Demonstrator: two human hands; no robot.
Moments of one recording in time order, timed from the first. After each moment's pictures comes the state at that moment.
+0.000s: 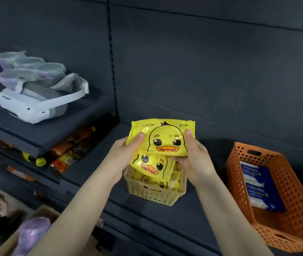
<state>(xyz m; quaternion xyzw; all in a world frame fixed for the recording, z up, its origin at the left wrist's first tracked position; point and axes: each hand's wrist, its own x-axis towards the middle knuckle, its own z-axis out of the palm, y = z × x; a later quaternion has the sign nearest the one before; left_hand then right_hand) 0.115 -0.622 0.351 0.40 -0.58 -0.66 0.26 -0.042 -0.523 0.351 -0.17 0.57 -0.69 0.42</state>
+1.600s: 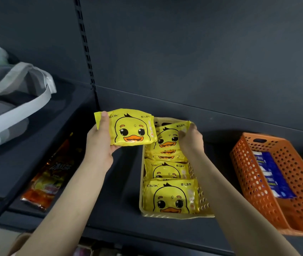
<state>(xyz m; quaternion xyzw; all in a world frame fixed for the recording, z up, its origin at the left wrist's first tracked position) 0.087 -0.772 0.316 0.43 -0.39 -0.73 0.37 -0.103 -0.651 0.281 -0.18 0.91 -0.34 0.13</state>
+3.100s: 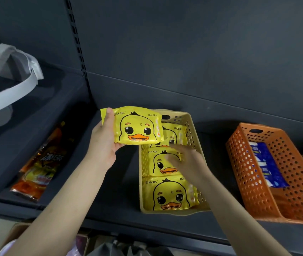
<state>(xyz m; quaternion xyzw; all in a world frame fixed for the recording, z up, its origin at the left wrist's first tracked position) 0.075 -0.754 0.299 0.44 -0.40 -0.75 0.30 -0.054 -0.575 0.279 -0.37 0.87 -0.25 0.22</state>
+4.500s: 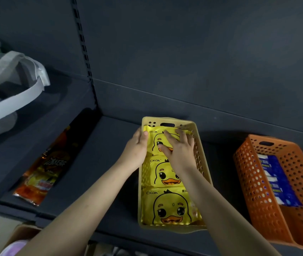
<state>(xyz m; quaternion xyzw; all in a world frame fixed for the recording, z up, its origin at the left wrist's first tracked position) 0.031 -0.735 0.265 0.38 -0.72 -0.57 0.13 -0.085 -0.638 0.244 -0.40 0.90 -0.16 0.09</state>
